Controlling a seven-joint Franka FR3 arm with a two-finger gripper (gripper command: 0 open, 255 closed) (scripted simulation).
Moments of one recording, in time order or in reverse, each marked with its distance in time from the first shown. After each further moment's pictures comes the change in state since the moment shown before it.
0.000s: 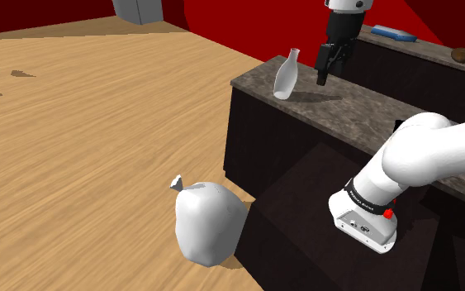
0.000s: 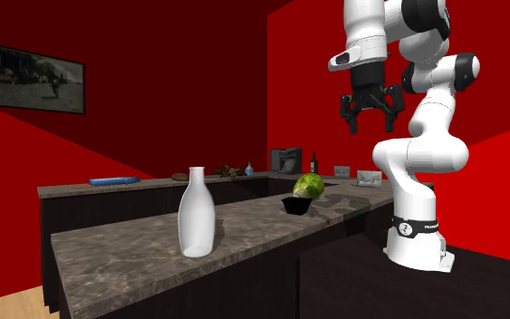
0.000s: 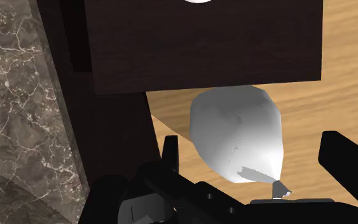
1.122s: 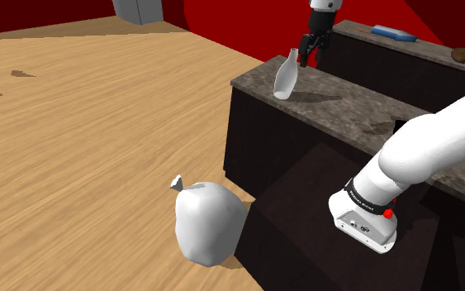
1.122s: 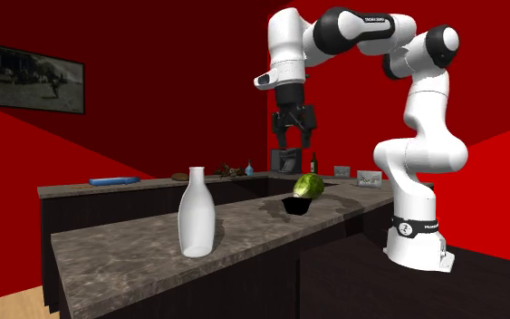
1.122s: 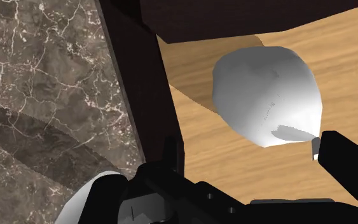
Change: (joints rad) arm -0.088 0.426 -0.215 0.222 -0.104 0.262 -0.221
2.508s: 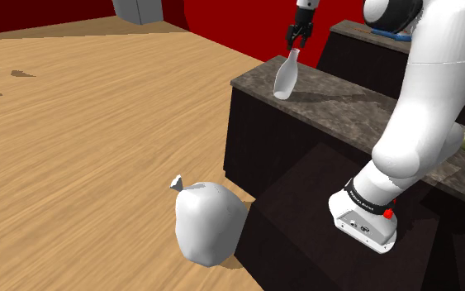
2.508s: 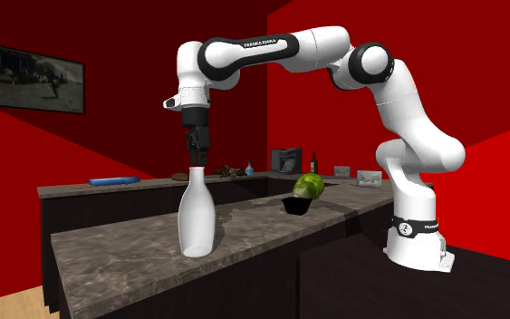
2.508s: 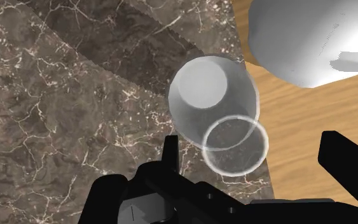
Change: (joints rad) arm -0.182 0.805 -0.146 0.829 0.229 0.013 -0.323
